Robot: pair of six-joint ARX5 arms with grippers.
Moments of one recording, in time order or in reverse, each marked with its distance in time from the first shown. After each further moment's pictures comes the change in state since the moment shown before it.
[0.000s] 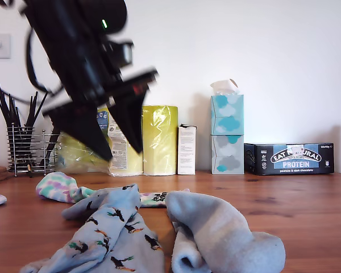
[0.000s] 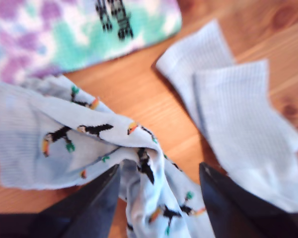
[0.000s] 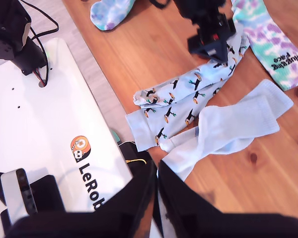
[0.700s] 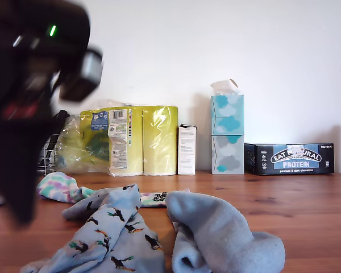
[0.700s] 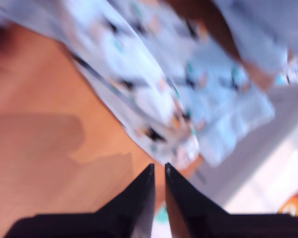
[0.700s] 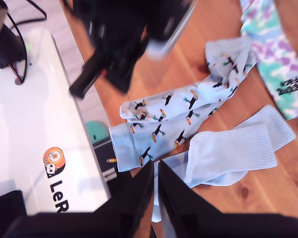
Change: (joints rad) left arm -0.054 -0.118 -0.316 -0.224 0.156 0.382; right arm -0.008 0.175 0.000 0.132 -0.004 -0.108
